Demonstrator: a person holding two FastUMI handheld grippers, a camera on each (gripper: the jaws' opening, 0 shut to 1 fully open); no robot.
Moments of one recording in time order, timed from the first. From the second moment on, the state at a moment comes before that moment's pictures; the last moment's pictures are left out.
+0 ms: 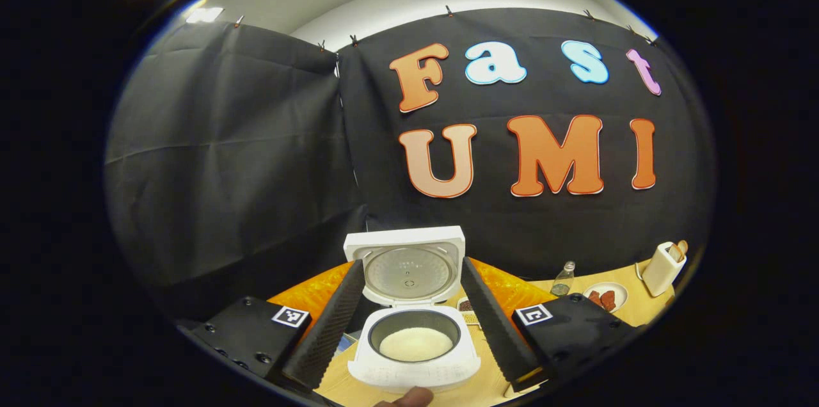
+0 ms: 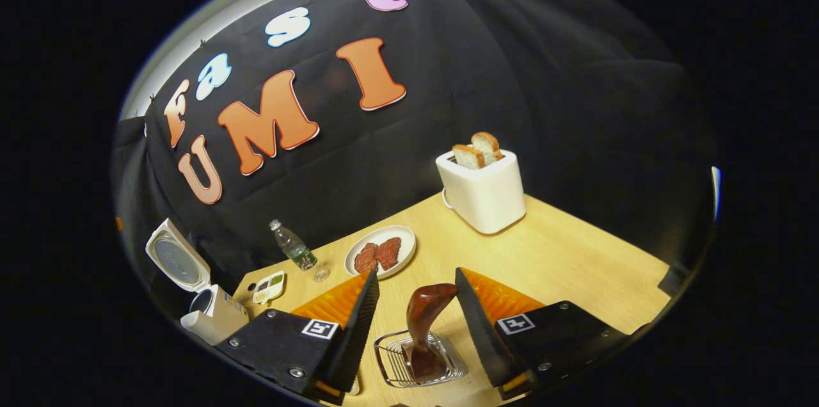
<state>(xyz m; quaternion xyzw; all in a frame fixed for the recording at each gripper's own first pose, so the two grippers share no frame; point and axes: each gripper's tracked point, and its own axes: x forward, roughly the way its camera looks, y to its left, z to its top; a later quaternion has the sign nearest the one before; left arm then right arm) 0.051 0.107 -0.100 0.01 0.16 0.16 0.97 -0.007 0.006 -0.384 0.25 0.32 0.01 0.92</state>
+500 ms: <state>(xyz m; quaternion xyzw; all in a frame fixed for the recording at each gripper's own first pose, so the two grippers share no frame) 0.169 0.182 -0.094 -0.08 0.21 0.15 0.96 0.014 -0.022 -0.233 0.14 0.21 -0.01 0.97</state>
